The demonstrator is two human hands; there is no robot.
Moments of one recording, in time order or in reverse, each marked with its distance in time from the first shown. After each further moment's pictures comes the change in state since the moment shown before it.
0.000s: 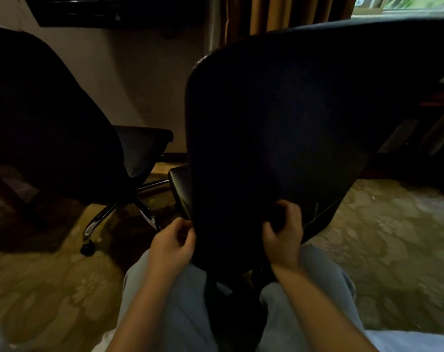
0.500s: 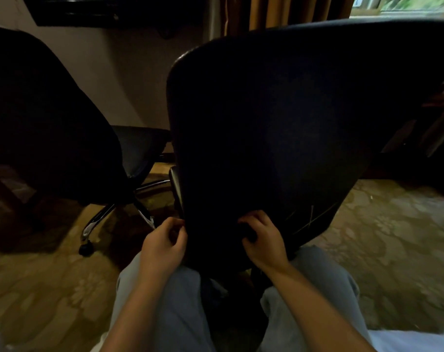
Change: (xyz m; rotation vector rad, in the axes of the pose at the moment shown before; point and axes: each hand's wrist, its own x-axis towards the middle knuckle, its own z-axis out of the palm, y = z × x) left_hand 0.003 -0.004 -0.006 0.077 0.046 -0.068; right_hand -0.010 0.014 0.014 -0.169 -0.420 -0.229
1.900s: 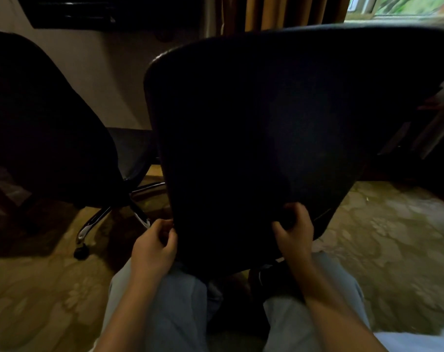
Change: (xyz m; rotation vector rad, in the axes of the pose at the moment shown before) left_hand 0.003 -0.004 0.001 0.012 0.068 -0.046; right_hand 0.011 0.028 -0.047 0.109 0.289 0.382
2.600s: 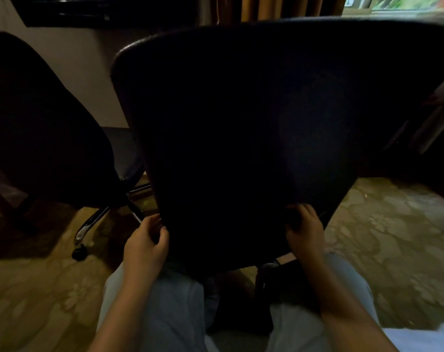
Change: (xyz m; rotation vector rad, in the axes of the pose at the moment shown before) left_hand 0.003 -0.006 -0.001 -0.030 0.035 0.000; right_hand 0.011 0.021 -0.022 -0.243 -0.086 -0.015
